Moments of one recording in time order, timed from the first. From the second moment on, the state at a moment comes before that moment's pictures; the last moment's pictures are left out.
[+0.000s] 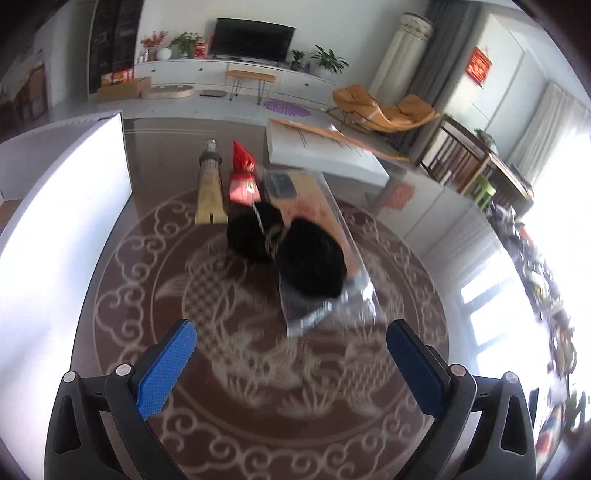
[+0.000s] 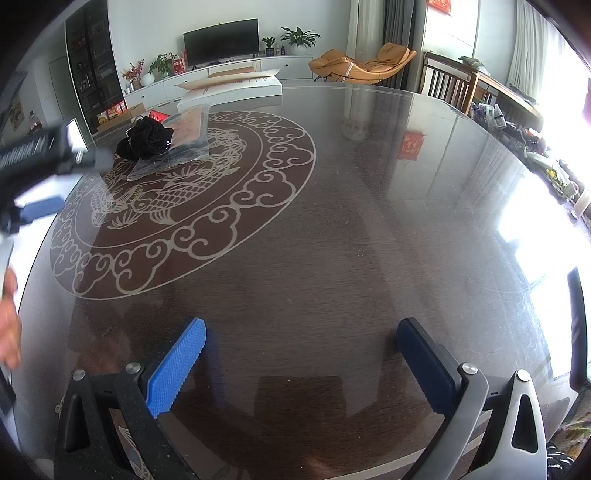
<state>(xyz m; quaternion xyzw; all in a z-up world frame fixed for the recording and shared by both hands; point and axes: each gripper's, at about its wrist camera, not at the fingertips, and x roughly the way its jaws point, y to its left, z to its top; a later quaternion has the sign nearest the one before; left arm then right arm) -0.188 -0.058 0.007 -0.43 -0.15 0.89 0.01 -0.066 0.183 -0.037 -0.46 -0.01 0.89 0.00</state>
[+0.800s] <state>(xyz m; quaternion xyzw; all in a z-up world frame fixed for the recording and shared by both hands) -0.106 -0.058 -0.035 -0.48 -0.03 0.87 0.00 -0.064 0.183 -0.037 -0.46 -0.01 0.89 0.00</state>
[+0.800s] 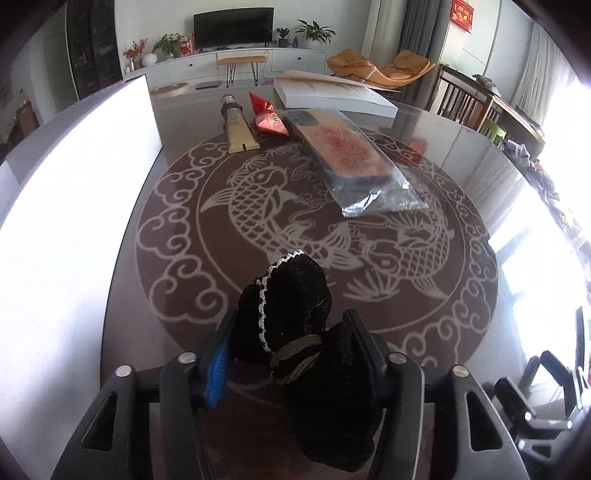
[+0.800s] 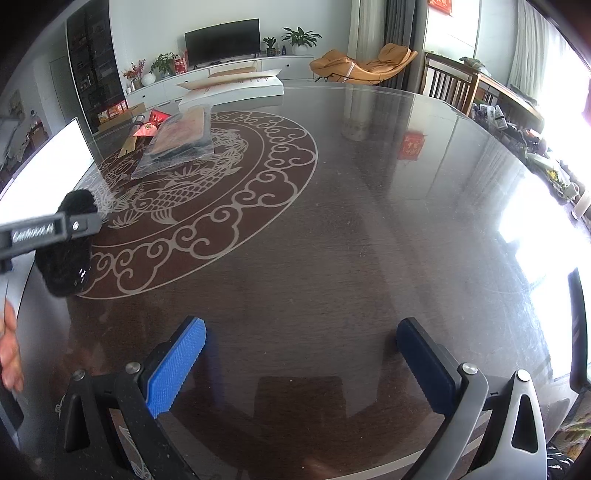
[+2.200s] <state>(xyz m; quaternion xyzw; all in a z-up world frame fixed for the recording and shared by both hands) -0.096 -0.060 -0.049 -0.46 0.00 0.89 -0.01 -0.063 0.183 -0.037 -0.46 -0.01 0.89 0.00</state>
